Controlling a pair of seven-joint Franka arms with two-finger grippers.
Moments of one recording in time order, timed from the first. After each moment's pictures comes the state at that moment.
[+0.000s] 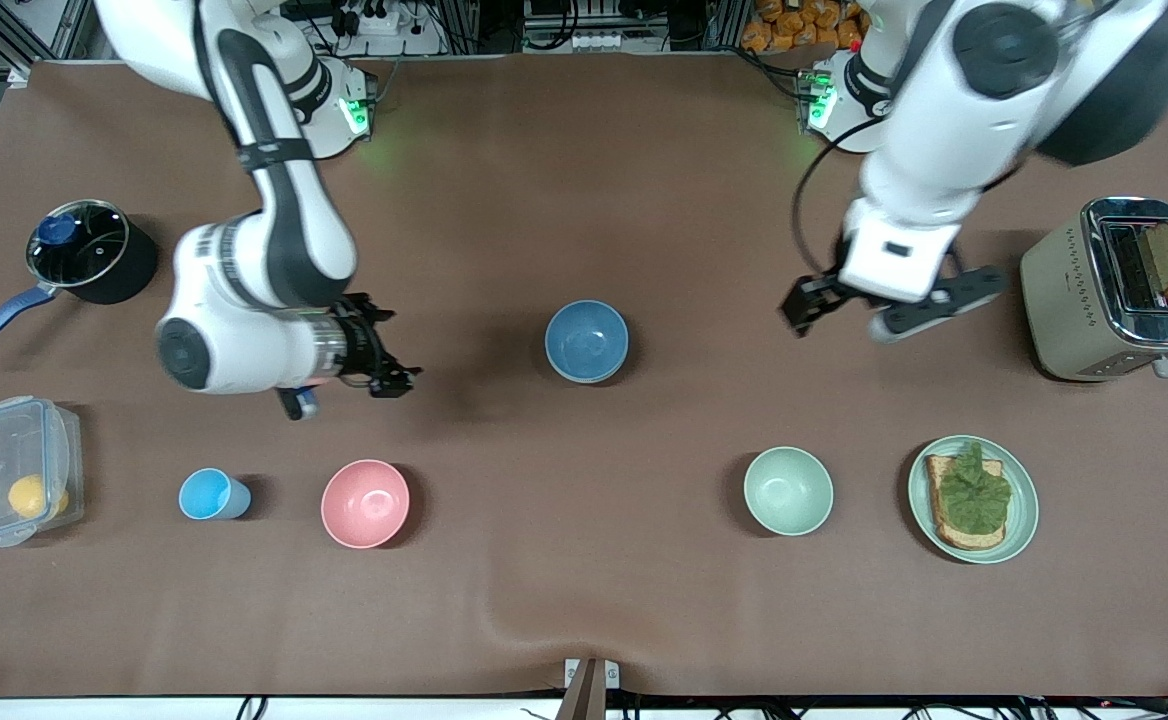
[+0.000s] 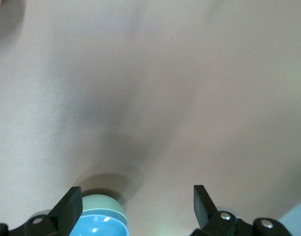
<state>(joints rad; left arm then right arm) 0.12 0.11 -0.57 -1.64 0.13 1.80 -0.83 0.63 0.44 -0.44 -1.71 0.59 1.73 1.12</state>
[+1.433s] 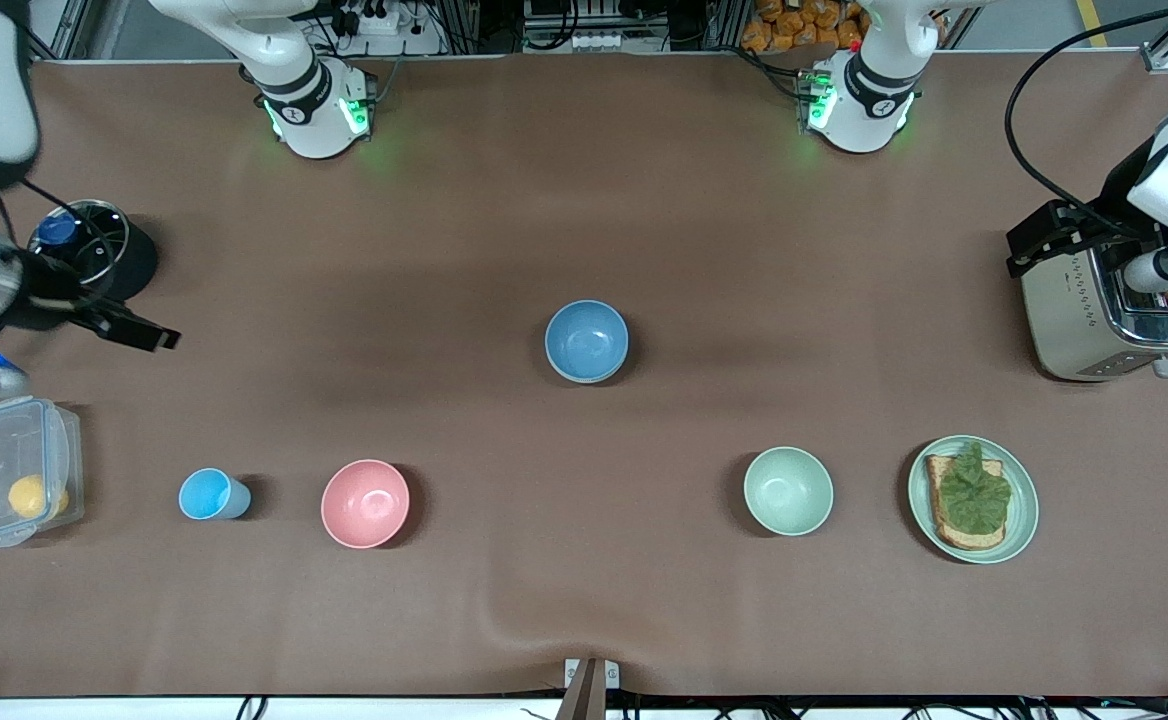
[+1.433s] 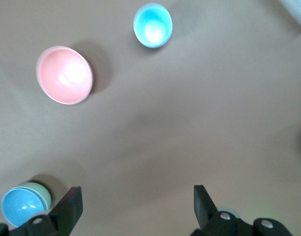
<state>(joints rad) 0.05 0.04 -0.18 -1.49 0.03 1.51 -0.14 0.00 0.12 -0.07 -1.59 0.17 1.62 0.38</state>
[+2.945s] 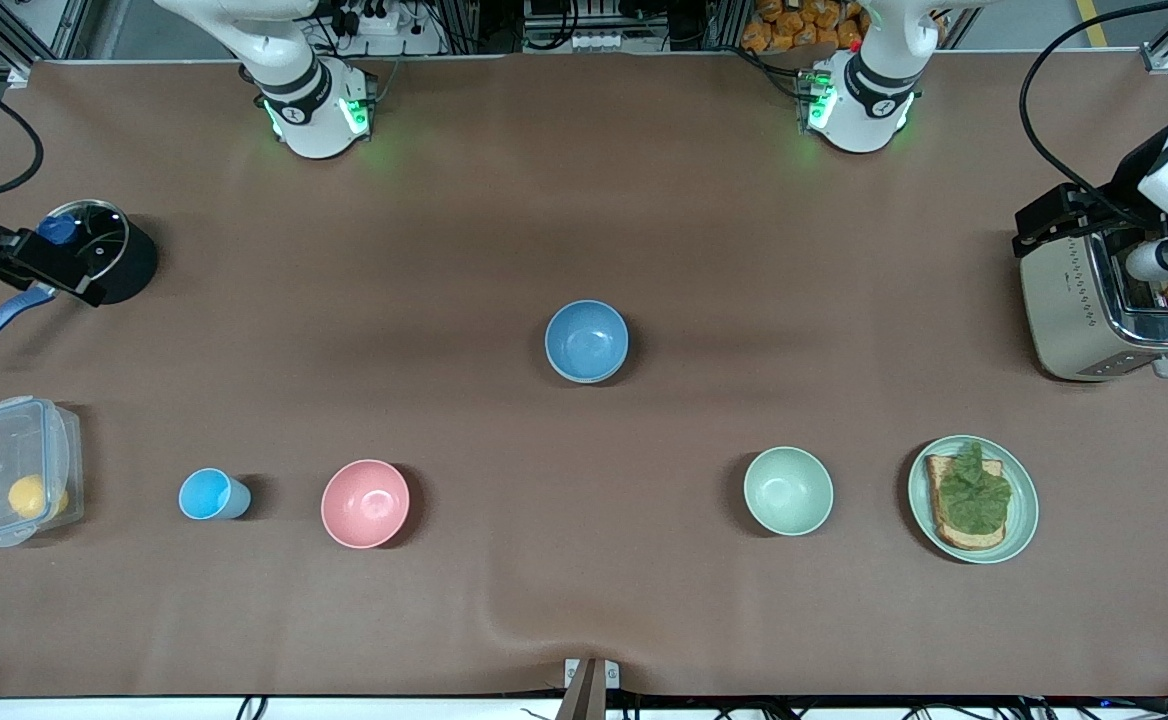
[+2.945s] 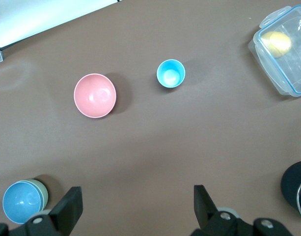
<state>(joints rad) 0.04 0.03 -0.14 -1.49 0.00 1.46 -0.10 -0.05 0.00 0.00 -1.58 0.12 1.66 0.24</state>
